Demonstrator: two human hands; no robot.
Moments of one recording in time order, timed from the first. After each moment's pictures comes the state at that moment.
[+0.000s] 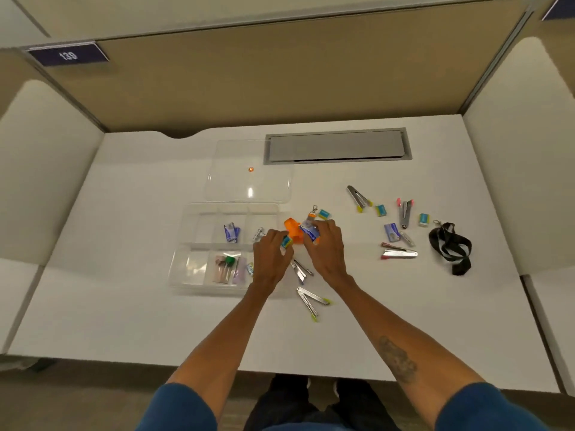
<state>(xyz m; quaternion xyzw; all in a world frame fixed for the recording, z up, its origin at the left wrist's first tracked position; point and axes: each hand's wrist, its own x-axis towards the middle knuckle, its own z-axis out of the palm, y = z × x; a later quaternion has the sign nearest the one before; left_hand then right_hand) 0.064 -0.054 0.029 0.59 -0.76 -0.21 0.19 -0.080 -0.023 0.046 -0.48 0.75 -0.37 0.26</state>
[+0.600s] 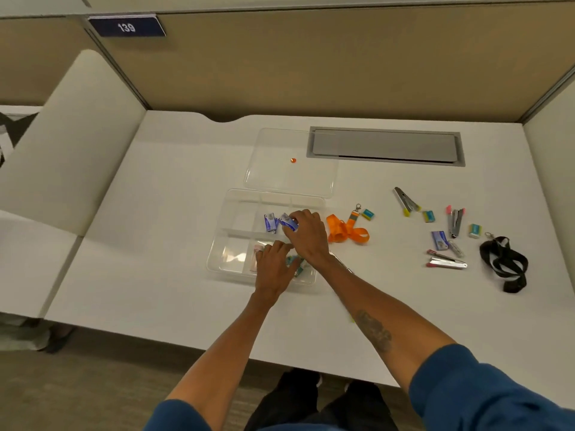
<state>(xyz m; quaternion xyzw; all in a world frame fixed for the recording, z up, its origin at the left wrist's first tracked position) 0.170 -0.043 0.008 0.63 -0.74 -0.19 0.14 0.051 -0.093 0.040 -0.61 0.70 -0.25 0.27</state>
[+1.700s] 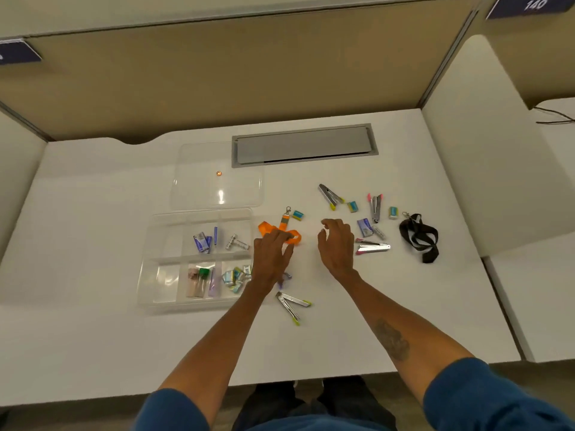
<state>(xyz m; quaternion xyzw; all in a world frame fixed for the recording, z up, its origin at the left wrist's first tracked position) 0.025 -0.062 0.017 0.49 -0.83 -0.20 0.17 -0.145 -0.018 0.011 -0.46 0.83 -0.29 0.13</state>
